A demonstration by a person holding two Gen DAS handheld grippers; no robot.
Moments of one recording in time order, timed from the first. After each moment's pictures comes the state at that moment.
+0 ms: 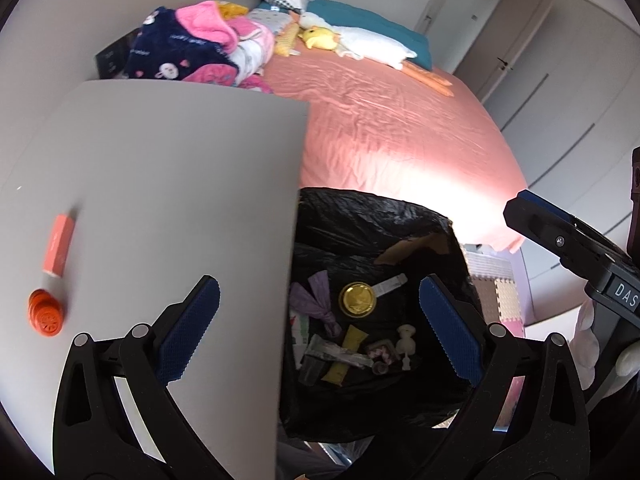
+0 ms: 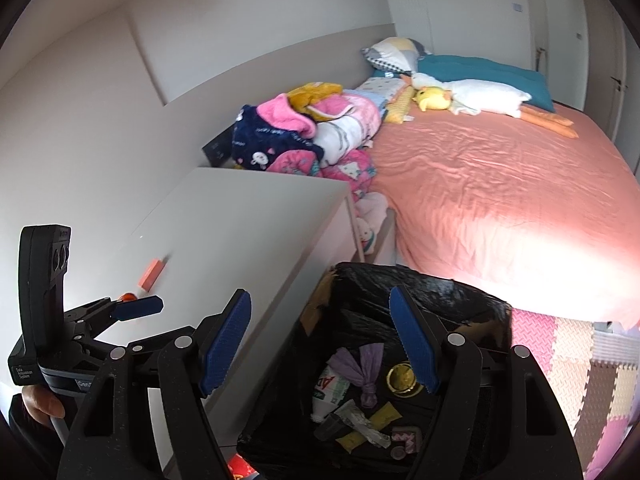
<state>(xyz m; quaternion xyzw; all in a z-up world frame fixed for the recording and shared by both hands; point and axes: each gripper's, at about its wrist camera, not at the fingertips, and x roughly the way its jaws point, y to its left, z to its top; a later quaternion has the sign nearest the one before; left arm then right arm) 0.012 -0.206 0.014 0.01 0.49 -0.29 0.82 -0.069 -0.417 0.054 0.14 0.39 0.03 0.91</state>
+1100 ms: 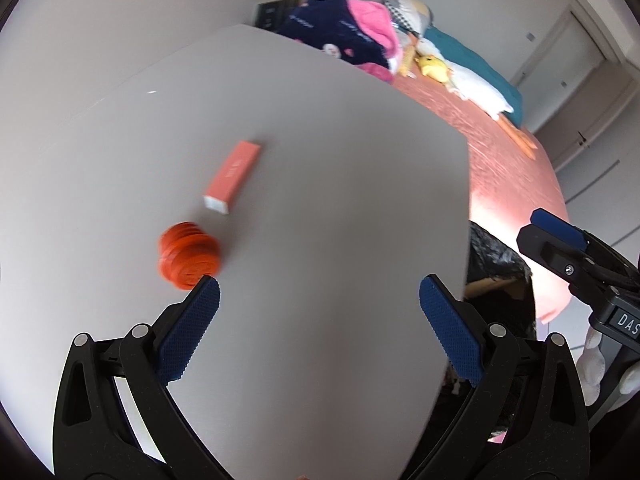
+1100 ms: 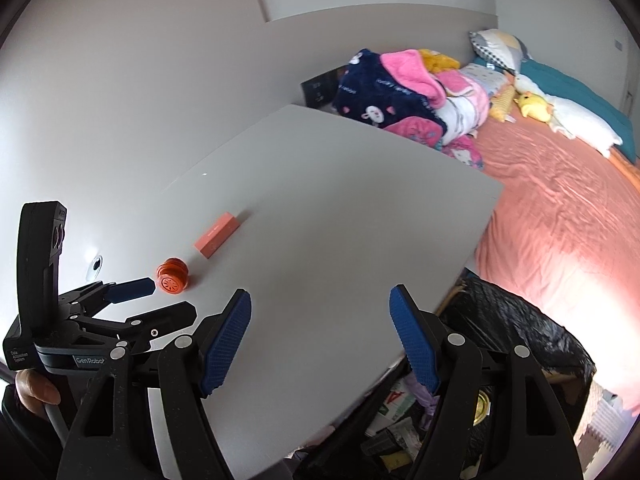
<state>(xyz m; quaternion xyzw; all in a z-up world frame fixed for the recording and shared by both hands) 0.040 -0.050 -0.023 -0.08 0.51 -0.15 0.84 0.017 -0.266 0.031 0.05 0.44 0.16 0.88</state>
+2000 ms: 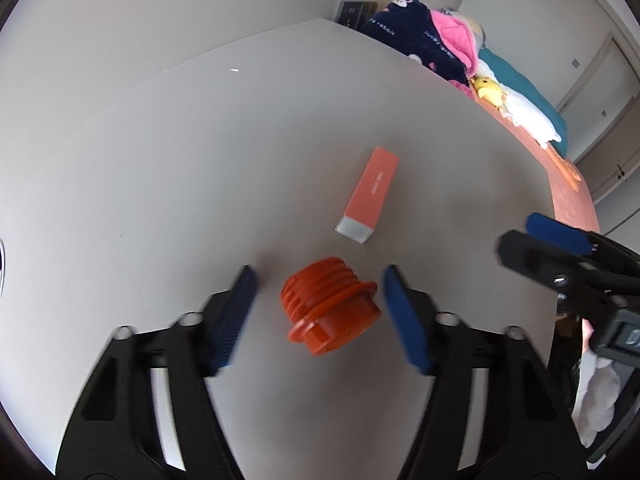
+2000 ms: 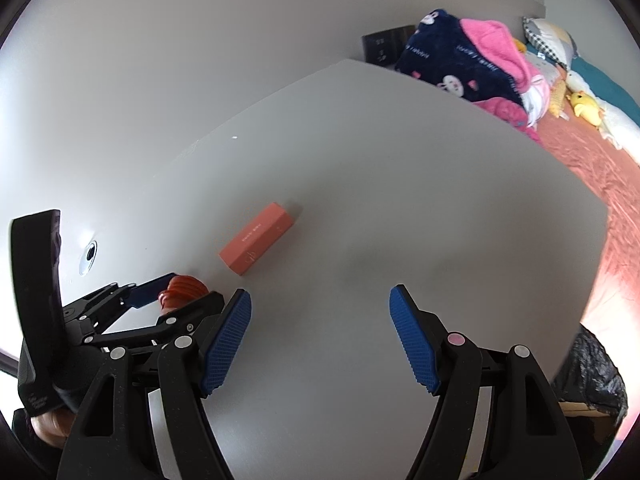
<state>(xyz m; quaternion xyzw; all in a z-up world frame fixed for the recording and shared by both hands) 0.066 0.014 -0.068 -0.09 0.50 -0.07 0.86 0.083 -0.161 -0.017 0.02 0.49 0.21 0.85</state>
